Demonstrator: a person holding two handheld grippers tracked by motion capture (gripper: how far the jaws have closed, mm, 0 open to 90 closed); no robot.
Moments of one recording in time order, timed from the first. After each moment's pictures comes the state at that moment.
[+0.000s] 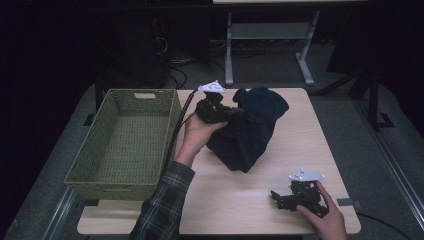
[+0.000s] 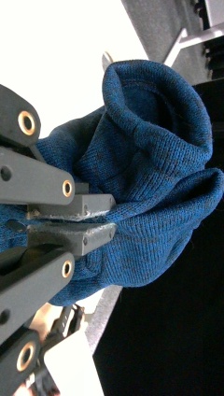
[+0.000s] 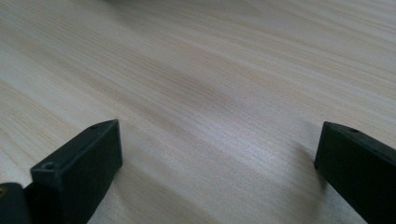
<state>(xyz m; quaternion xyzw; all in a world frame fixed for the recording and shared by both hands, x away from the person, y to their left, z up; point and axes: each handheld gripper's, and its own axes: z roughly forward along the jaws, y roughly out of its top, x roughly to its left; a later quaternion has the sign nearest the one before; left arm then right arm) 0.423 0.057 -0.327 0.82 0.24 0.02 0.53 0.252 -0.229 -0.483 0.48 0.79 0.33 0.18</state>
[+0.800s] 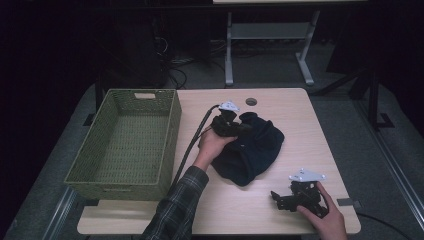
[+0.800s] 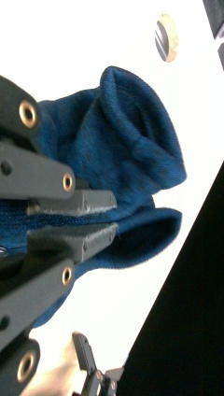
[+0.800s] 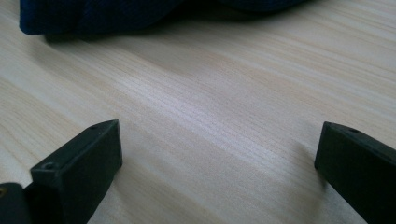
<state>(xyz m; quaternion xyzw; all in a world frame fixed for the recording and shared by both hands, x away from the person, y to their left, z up) 0.446 0.025 -0.408 0.83 0.26 0.01 0.48 0.250 -0.229 -0.483 0.48 0.79 0.33 0.18</state>
